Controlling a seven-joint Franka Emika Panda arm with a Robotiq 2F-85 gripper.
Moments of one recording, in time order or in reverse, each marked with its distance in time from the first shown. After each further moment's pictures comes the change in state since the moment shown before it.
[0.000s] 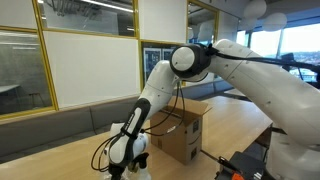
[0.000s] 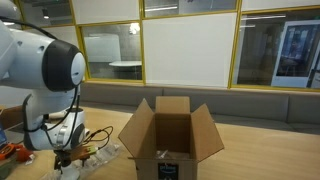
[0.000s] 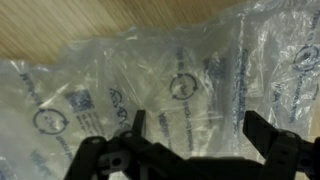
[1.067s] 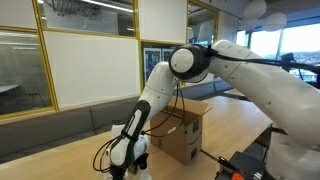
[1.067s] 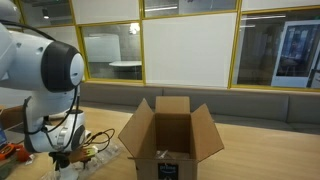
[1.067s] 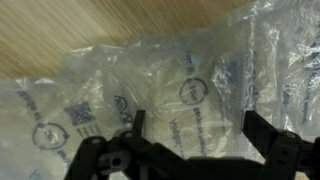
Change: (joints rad) arm 0.020 0.009 -0.025 0.002 -0.002 0.004 0.087
